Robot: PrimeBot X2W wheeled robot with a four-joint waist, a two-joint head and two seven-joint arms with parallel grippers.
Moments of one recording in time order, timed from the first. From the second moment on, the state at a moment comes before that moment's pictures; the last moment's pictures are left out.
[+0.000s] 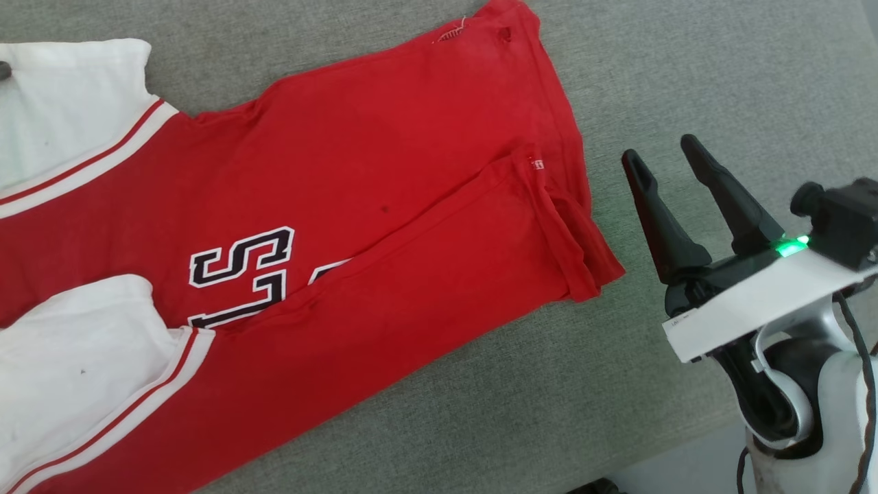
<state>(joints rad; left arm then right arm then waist) -1.19 0.91 -0.75 0.54 -1.07 0.11 0.86 -0.28 -0.09 0.09 -0.27 0.44 0.13 0.31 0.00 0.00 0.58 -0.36</state>
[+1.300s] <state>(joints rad) -1.33 0.63 -0.80 0.67 -1.05 0.00 0.79 -1.15 -0.26 0.38 0.57 0.57 0.13 1.03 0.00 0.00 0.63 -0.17</state>
